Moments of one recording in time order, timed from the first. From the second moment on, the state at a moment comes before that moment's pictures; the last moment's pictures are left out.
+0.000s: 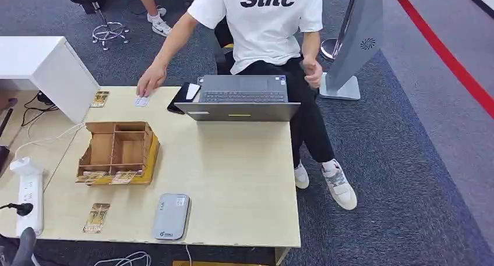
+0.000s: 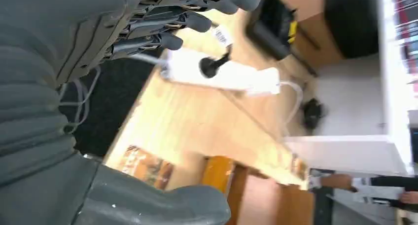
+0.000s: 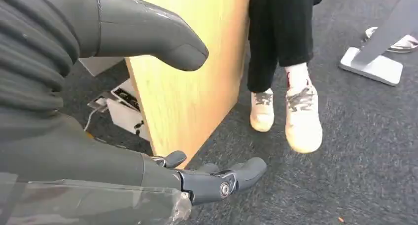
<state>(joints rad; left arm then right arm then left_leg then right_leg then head) 0.38 -0.31 0.53 -1.95 0.02 0.20 -0.20 0.24 0.32 -0.65 -1.06 -0.63 0.28 -0.07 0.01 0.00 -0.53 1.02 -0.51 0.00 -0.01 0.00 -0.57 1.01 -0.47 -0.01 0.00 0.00</state>
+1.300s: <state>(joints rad) -0.11 -0.03 0.12 -1.86 -0.93 0.01 -0.16 0.18 0.32 -0.69 -1.03 -0.39 0.38 -0.08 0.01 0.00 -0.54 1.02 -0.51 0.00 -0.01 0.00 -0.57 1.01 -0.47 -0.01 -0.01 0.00</state>
